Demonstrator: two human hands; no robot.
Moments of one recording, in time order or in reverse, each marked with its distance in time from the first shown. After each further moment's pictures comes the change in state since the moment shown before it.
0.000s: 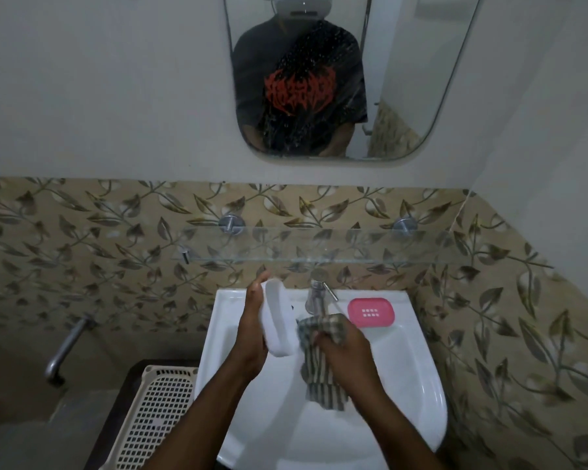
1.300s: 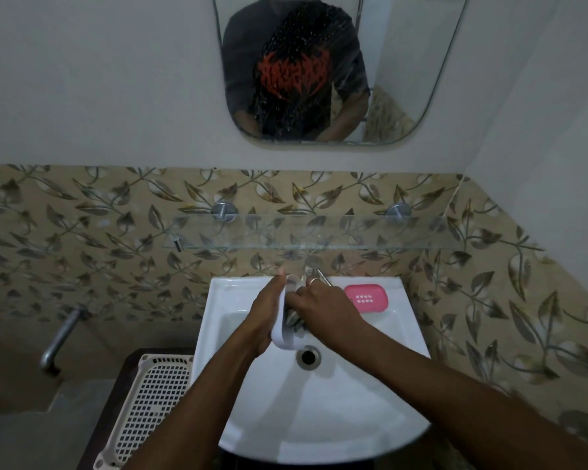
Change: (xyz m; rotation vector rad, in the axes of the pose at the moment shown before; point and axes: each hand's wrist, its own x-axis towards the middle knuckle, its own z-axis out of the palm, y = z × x) left_hand 0.010 0.008 0.034 0.093 -0.010 -0.274; right_hand 0.045 -0.026 0.002 -1.204 -0.160 -0.943
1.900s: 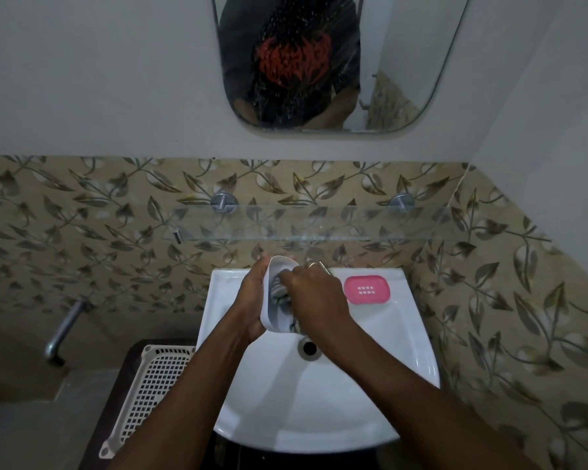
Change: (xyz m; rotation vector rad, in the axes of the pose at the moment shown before) left_hand -0.012 0.018 -0.008 -0.187 -0.067 -0.090; right_hand 0.015 -0.027 -0.016 0.112 0.022 0.314
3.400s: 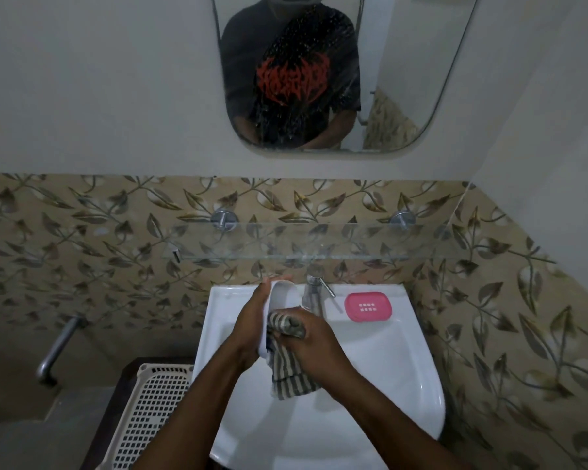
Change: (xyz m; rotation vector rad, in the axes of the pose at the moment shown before) left_hand -0.001 -0.002 -0.009 0.226 -0.037 0.228; right_hand -0.026 -0.008 0.011 1.032 -0.221 0.333
